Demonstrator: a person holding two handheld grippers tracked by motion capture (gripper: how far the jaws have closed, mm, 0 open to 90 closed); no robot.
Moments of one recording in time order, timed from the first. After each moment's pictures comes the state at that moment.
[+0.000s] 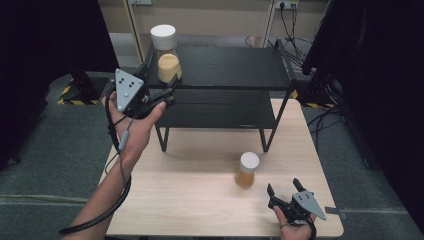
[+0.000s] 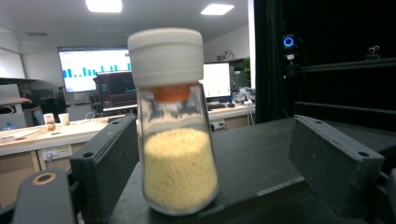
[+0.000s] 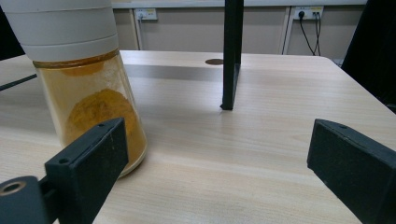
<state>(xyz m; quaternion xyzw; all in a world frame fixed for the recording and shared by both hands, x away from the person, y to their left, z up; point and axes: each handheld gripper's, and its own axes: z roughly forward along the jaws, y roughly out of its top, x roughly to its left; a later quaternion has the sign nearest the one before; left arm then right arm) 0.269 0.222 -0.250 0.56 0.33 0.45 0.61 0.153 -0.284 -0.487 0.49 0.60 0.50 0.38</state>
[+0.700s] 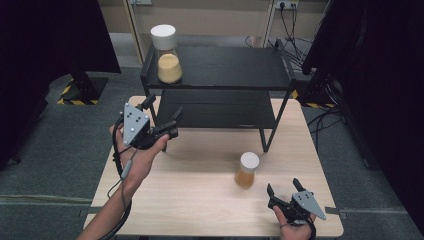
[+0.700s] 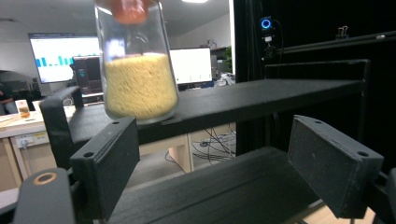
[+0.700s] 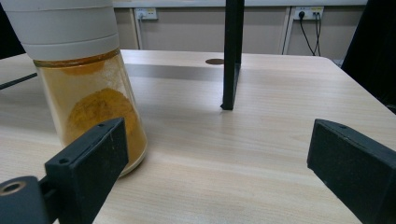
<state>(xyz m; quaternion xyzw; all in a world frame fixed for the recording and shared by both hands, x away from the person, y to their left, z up) 0.245 0.229 -0.303 0.59 0.31 0.42 0.62 0.153 -0.284 -0.487 0.49 0.60 0.50 0.38</state>
